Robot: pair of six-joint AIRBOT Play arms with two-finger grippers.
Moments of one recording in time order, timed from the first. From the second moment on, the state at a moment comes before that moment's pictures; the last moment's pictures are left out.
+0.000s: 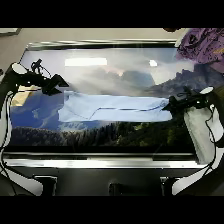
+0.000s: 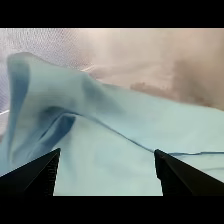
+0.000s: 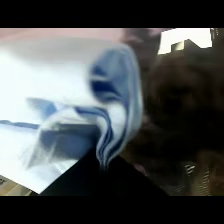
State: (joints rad) left arm 0.10 -1.84 1.78 1.00 -1.26 -1.63; right arm -0.36 -1.92 1.51 -0.94 1.35 1.37
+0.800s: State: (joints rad) left arm -0.47 -1.96 1.78 0.87 -0.92 -1.87; right arm -0.32 -1.33 1.53 -1.22 1.41 1.76
